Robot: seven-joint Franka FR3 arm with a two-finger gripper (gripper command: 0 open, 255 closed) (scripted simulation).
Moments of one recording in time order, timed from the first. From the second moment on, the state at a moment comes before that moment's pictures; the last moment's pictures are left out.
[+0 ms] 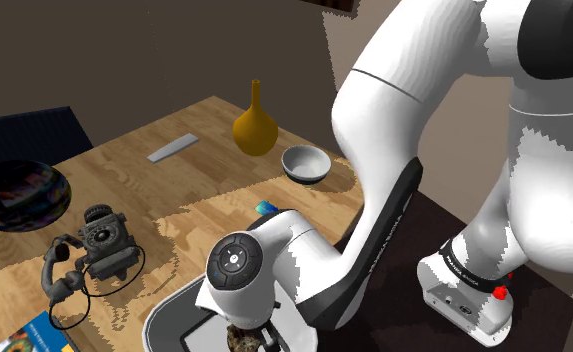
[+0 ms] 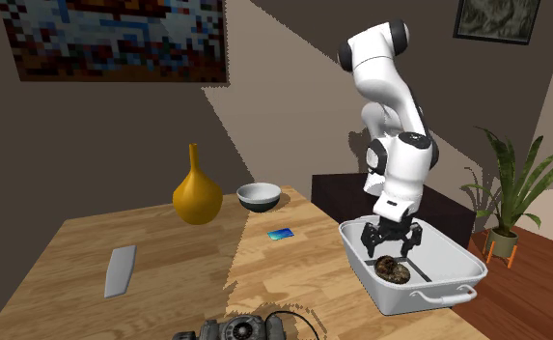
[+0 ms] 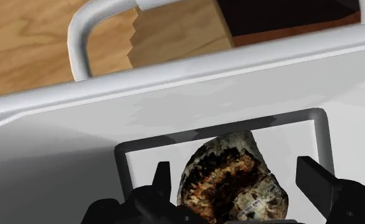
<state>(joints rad) 0.45 0.54 0.64 -2.25 -0.64 2.49 0.12</state>
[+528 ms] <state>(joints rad) 0.48 0.59 0.60 -2.24 -0.69 2.53 0.15</state>
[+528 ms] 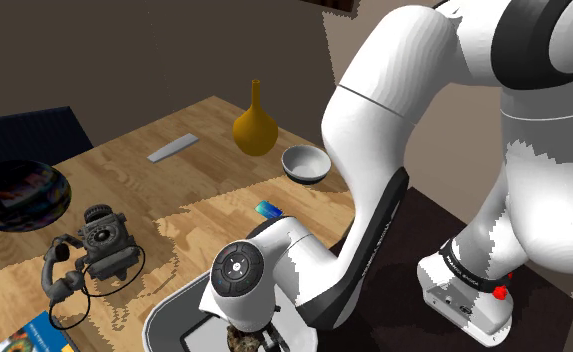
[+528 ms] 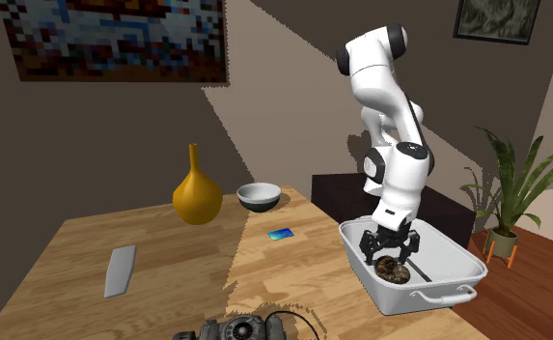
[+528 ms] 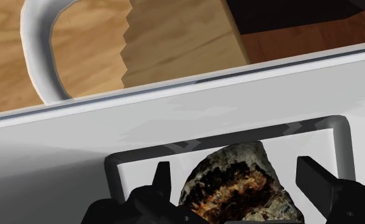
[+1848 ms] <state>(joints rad) 0.44 0.53 0.65 -2.26 -0.63 2.49 0.11</state>
